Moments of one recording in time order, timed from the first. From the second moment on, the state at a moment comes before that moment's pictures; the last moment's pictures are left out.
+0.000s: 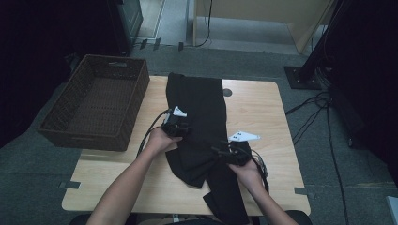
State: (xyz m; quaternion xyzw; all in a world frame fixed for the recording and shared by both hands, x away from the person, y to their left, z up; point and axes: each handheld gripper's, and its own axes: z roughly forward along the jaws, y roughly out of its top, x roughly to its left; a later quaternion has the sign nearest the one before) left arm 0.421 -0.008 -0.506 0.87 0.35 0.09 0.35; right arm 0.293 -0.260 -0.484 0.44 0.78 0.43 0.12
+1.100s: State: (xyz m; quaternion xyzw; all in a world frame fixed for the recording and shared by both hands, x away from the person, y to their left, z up) left arm 0.422 -0.006 -0.506 0.87 0.35 0.08 0.35; right arm 0.394 -0.271 -0.461 0.49 0.78 0.37 0.14
